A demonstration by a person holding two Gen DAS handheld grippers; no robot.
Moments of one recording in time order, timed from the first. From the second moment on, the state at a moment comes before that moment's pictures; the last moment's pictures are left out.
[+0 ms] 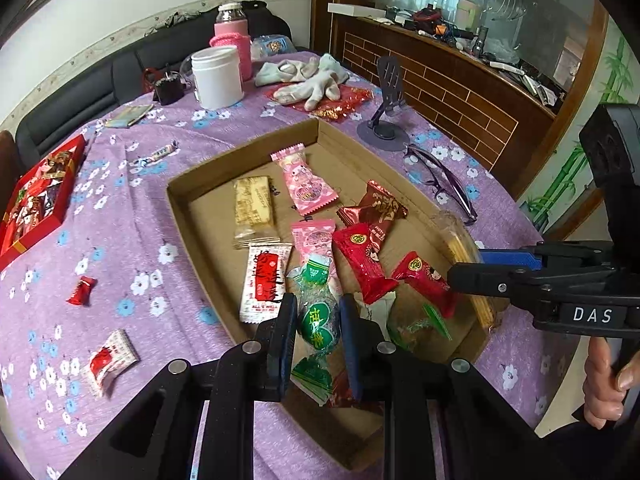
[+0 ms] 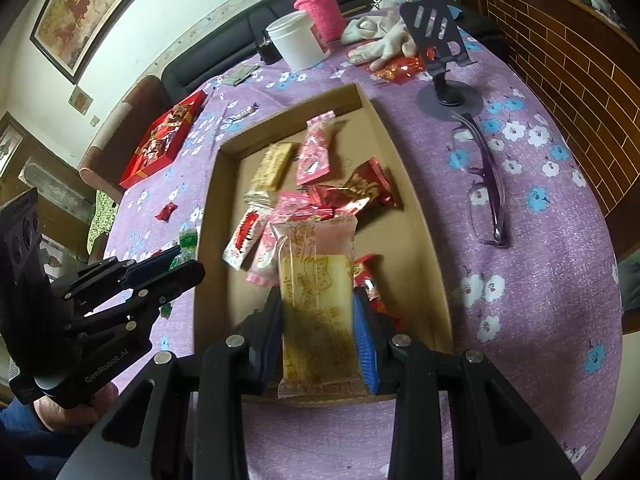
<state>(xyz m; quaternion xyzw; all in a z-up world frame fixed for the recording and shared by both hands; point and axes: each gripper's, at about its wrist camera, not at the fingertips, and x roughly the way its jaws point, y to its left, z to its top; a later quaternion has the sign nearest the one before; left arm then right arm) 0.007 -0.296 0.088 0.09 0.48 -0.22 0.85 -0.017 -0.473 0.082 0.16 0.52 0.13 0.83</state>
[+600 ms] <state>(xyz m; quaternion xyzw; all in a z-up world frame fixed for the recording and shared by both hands) 0.010 -0.311 0.050 0.11 0.50 -0.23 0.83 0.003 -0.462 0.057 0.14 0.56 0.13 0.81</state>
